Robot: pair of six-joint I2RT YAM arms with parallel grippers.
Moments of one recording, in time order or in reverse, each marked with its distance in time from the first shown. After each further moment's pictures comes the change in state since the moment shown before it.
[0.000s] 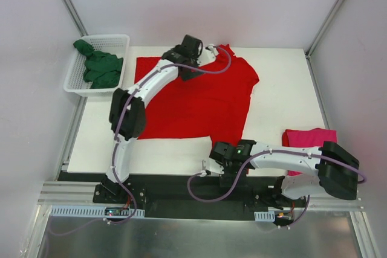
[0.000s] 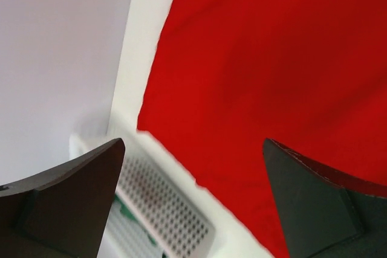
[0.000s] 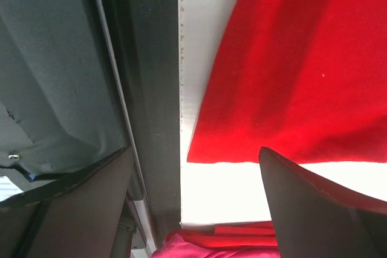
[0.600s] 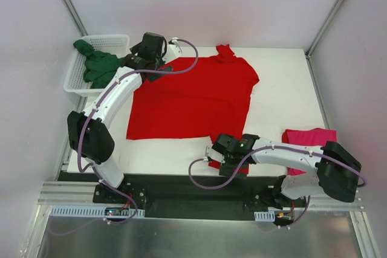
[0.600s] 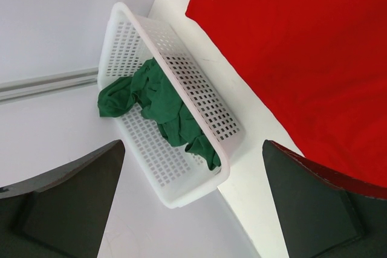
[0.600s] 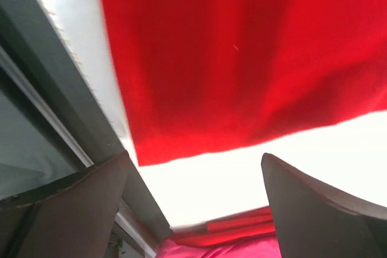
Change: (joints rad) left arm 0.120 -0.401 -0.330 -0.005 -0.094 0.000; right arm -0.114 -0.003 0.000 0.042 0.136 0.065
